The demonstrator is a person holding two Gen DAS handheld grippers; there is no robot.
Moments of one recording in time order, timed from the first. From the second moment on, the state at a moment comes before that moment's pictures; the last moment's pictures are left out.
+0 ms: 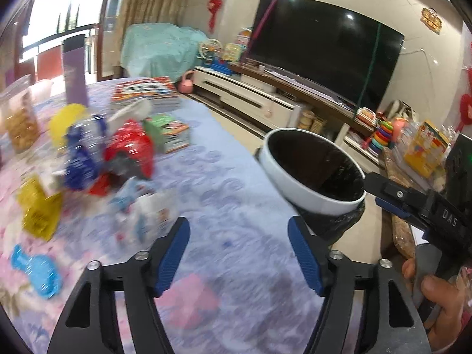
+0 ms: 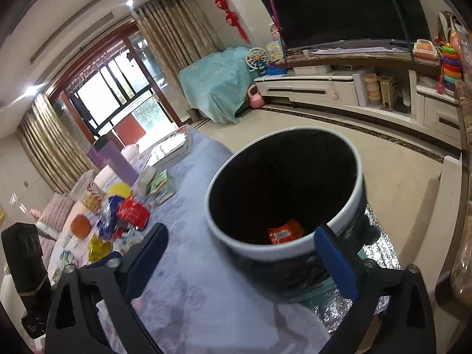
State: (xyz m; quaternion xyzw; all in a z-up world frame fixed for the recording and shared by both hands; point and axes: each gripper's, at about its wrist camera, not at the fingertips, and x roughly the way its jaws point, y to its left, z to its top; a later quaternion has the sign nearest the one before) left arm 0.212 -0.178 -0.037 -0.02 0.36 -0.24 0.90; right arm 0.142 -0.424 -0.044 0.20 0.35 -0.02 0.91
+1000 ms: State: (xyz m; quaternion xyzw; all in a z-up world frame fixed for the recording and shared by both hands) left arm 0.076 0.007 -0.018 -0.10 0.33 -0.04 0.94; right arm 0.148 -0.232 -0.062 0.12 0.38 0.15 0.90
